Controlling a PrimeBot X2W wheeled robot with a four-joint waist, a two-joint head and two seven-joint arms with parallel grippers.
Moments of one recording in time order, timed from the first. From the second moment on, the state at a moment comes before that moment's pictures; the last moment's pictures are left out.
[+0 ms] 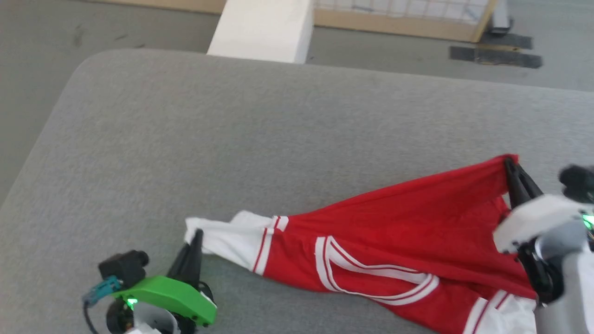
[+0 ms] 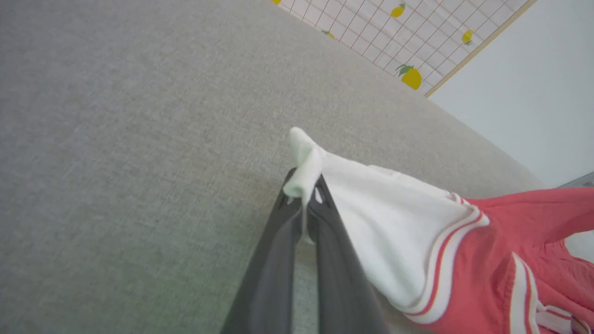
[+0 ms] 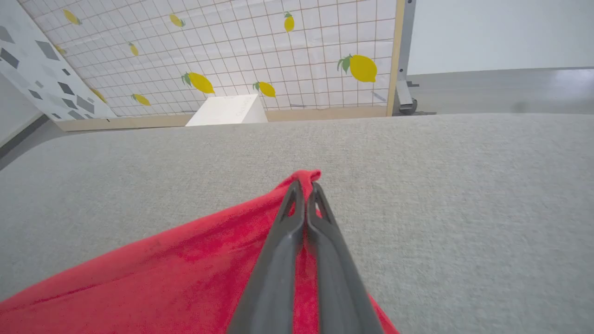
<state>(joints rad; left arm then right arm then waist) -0.02 0.17 -0.19 0.16 -0.69 -0.04 -0.08 -0.27 -0.11 -0.18 0.24 0.22 0.13 0.13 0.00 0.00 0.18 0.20</state>
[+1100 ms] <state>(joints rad) -0.97 0.39 -0.15 -0.04 -0.84 -0.12 0.09 -0.93 -0.41 -0.02 0.00 0.18 0.13 0.59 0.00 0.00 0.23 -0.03</state>
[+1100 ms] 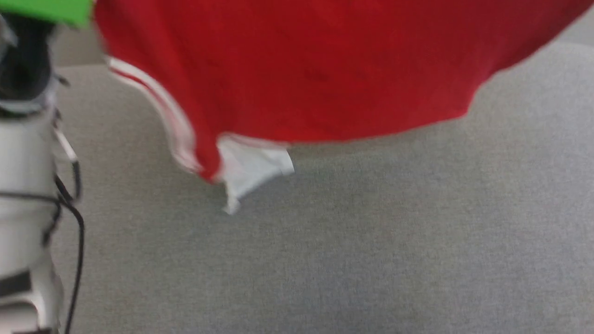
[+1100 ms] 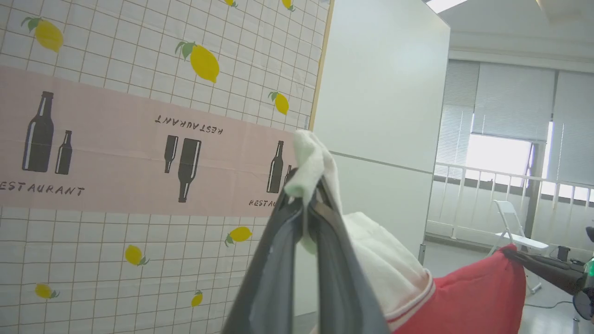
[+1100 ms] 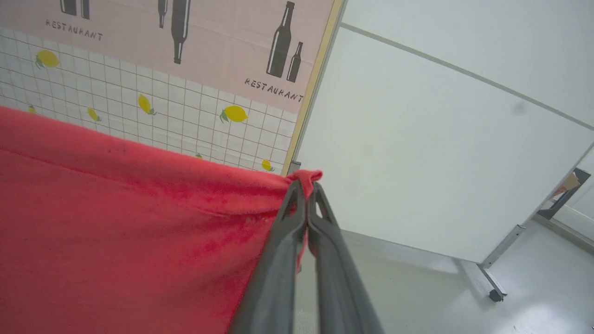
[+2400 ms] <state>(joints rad) -0.55 0.54 -0.46 0.24 -0.93 -0.12 -0.03 -0.51 -0.26 -0.02 0.20 0.23 0.13 0.33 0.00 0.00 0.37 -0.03</state>
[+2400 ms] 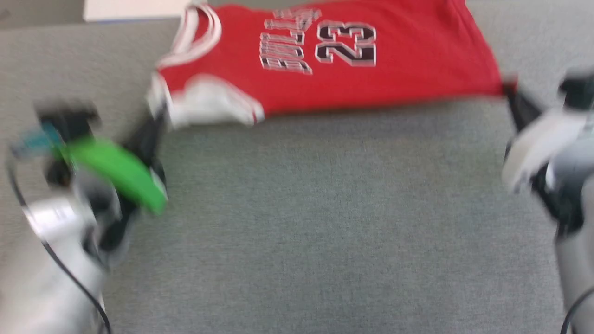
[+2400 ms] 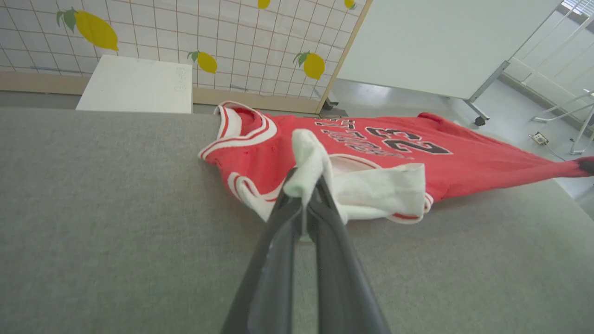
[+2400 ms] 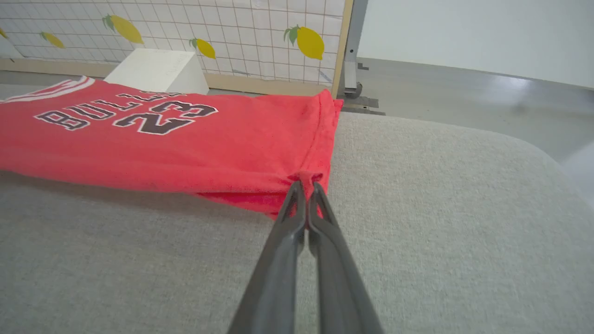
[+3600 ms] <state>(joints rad) 0.08 0.53 -0.60 0.02 -0.86 0.10 -0.18 0.16 -0.12 -0.14 0.06 0.20 0.13 0.23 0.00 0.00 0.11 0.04</state>
